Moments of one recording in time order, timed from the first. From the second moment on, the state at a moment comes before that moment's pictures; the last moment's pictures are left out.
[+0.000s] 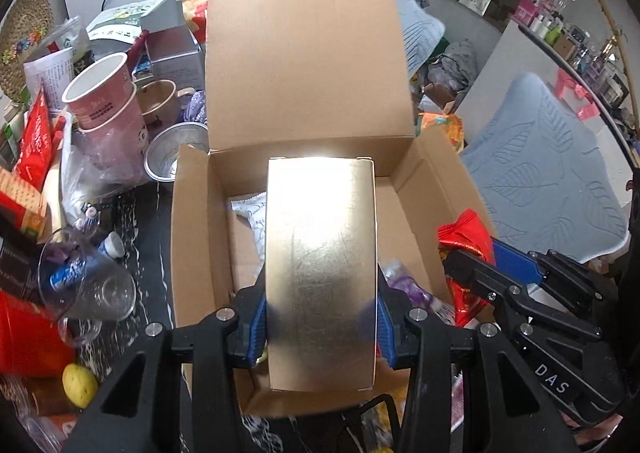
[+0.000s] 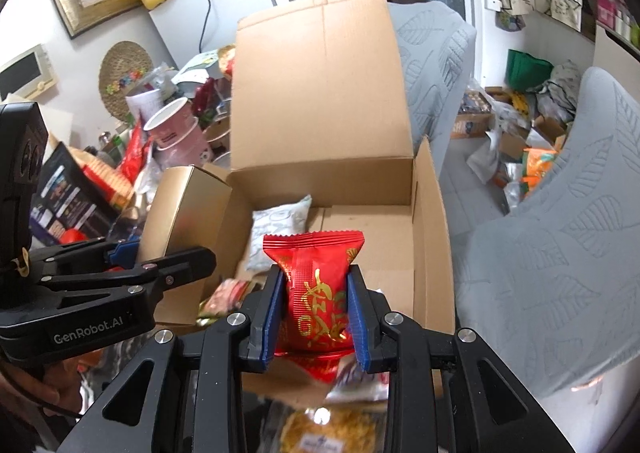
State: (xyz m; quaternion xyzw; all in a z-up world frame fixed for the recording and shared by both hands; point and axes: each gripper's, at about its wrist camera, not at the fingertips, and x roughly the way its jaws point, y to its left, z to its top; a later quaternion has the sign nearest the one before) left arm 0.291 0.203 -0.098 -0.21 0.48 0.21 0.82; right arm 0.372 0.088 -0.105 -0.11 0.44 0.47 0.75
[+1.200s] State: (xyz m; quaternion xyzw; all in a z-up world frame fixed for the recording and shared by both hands) left arm 0.348 0.213 -0.140 -0.17 0.55 0.22 0.79; right arm 0.394 0.116 -0.135 -0.14 0.47 0.41 0.77
